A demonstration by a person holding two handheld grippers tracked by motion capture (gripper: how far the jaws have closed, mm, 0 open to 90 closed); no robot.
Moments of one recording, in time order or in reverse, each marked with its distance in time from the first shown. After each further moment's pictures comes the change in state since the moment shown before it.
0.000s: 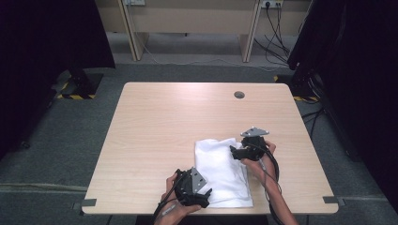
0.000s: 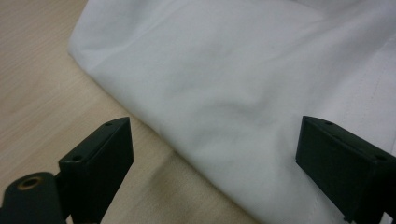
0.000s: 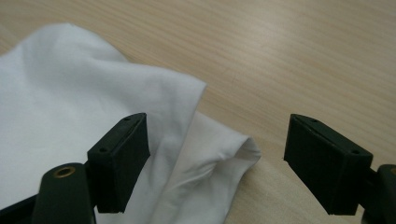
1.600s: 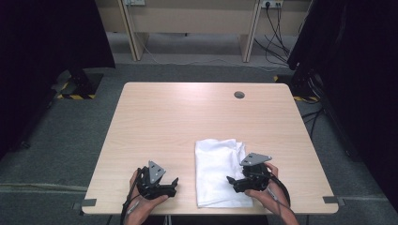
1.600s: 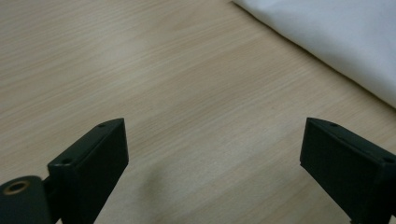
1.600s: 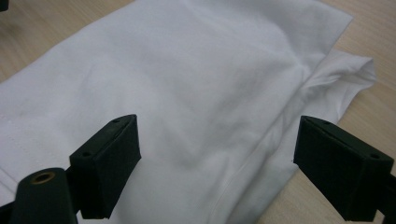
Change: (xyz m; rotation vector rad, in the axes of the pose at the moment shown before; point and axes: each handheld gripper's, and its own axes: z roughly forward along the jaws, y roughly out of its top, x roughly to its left) left arm 0.080 -0.055 -0.041 -0.007 0.158 -0.255; right arm 0.044 -0.048 -0.060 0.022 0.211 -0.144
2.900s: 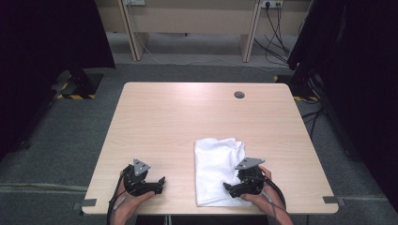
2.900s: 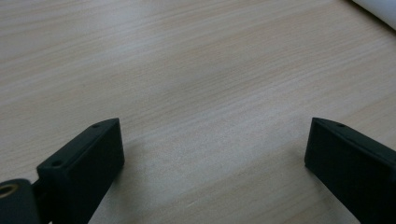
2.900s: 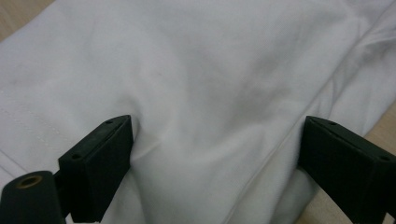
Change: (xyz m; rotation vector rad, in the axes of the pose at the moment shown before) left arm 0.037 -0.013 -0.001 0.093 0.009 -0.115; right arm 0.006 -0.008 0.022 0.070 0.038 0.030
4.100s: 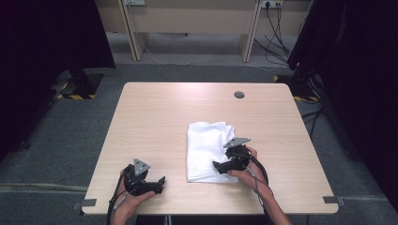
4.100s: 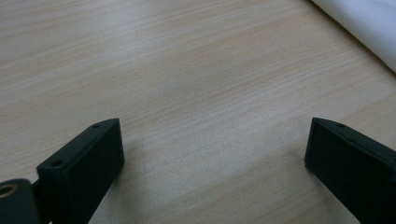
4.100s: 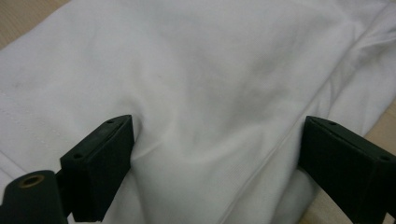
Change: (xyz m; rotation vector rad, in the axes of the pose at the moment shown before) left arm 0.000 0.000 0.001 -0.001 -0.002 0.001; right arm -0.028 0.053 0.046 -0.051 0.000 0.016
